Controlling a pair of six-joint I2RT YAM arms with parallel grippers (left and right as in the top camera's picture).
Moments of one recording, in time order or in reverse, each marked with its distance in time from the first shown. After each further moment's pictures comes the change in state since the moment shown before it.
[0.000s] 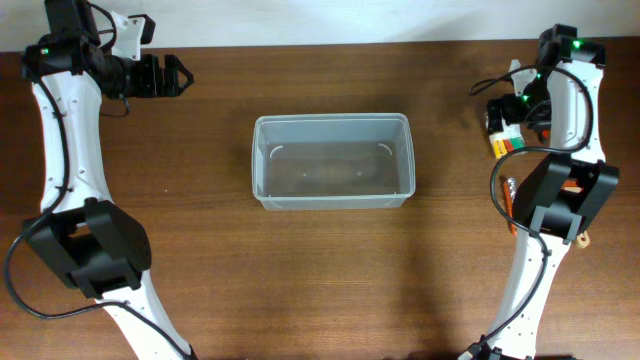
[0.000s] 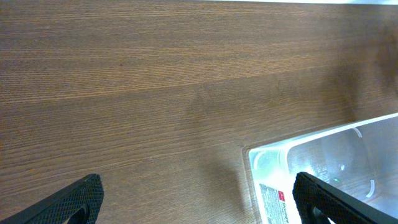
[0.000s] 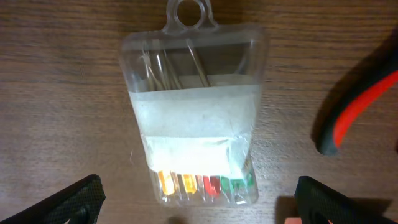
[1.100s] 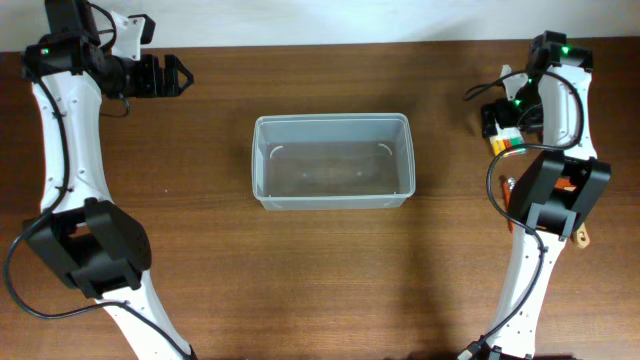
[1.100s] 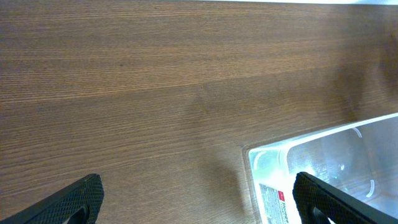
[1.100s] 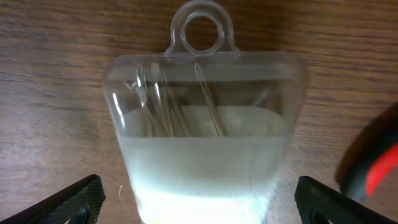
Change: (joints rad) left arm 0.000 0.000 0.000 0.000 0.000 0.000; right arm 0.008 0.058 0.000 0.050 0.000 -0.037
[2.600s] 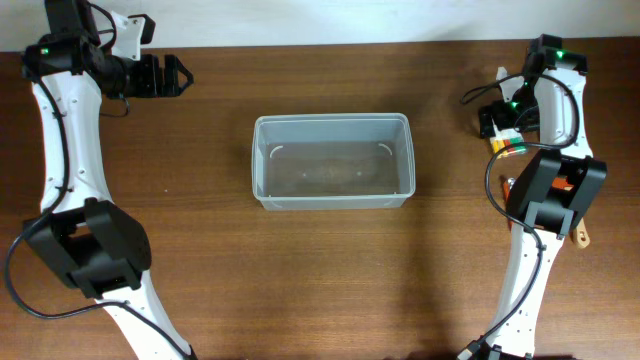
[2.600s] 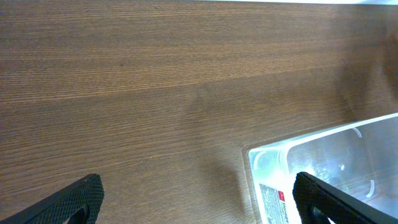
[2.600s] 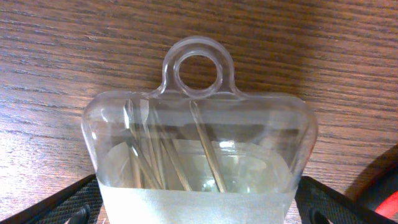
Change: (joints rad) left arm 0.000 0.000 0.000 0.000 0.000 0.000; right arm 0.000 0.029 0.000 0.058 0.000 -0.043
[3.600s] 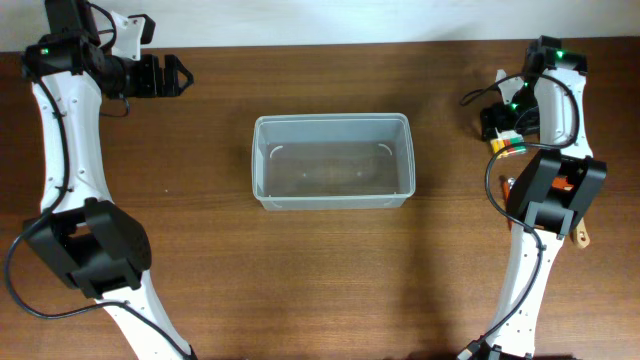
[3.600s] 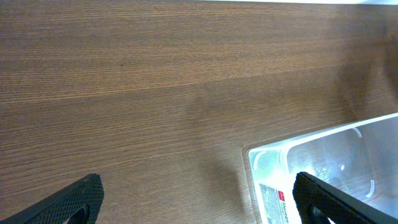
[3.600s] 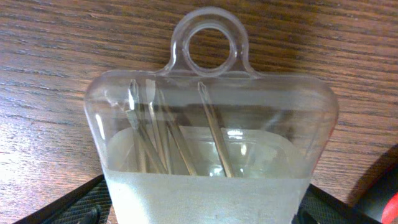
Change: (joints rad) left arm 0.000 0.000 0.000 0.000 0.000 0.000; right arm 0.000 0.000 0.000 -0.031 0.000 0.000
